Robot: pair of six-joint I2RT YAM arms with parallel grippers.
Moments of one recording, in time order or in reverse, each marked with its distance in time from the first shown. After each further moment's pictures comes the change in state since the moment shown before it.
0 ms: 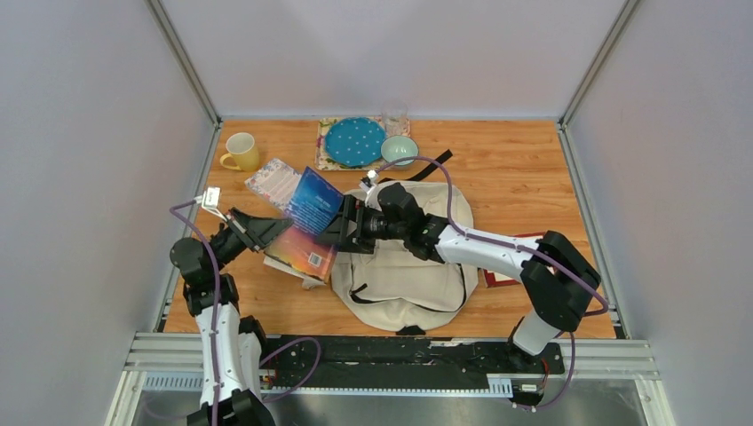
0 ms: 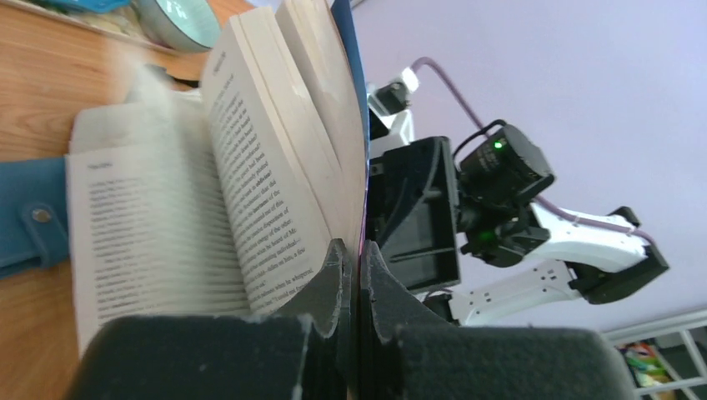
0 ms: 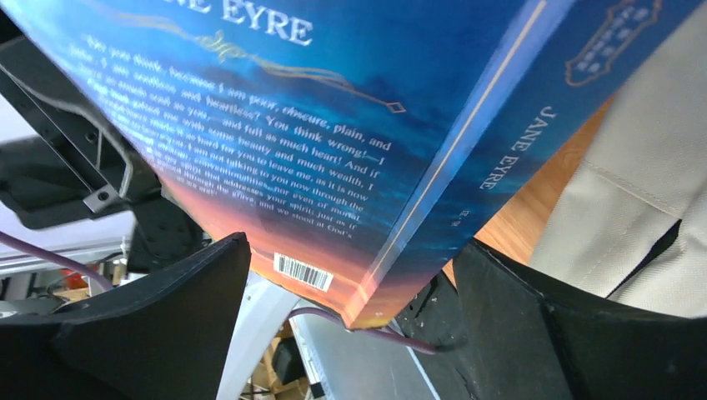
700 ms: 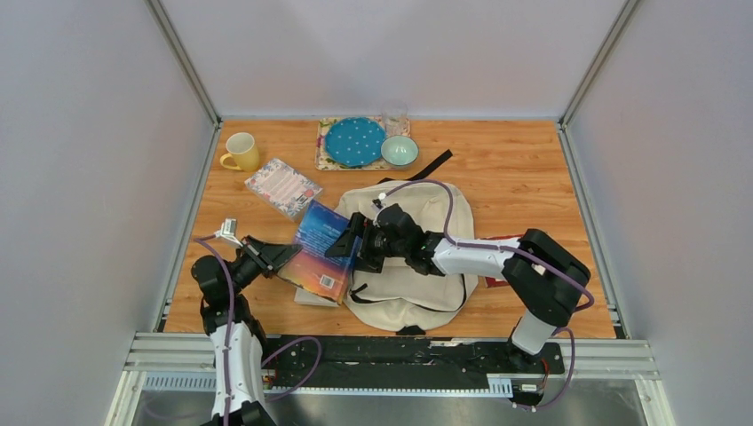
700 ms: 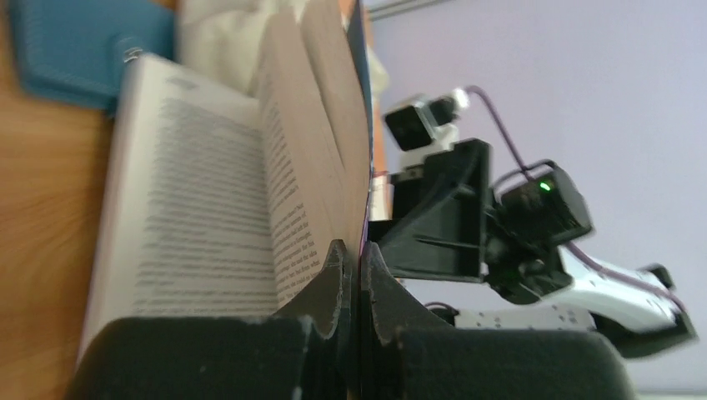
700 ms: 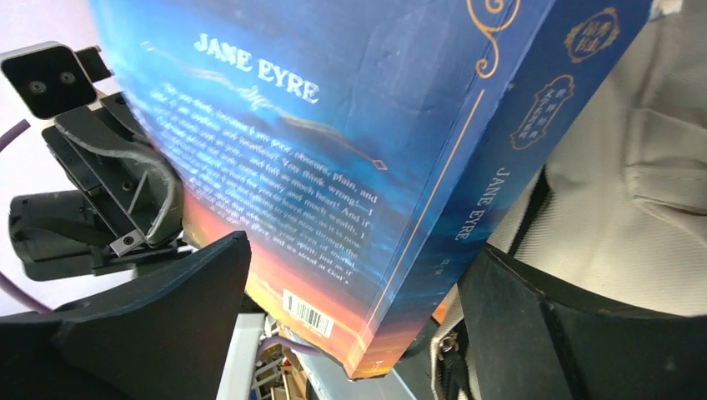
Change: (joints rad) left arm -0.006 -0.144 -0.330 0.032 -0.064 -0.115; right arm 0.023 0.049 -0.166 0.109 0.113 0.158
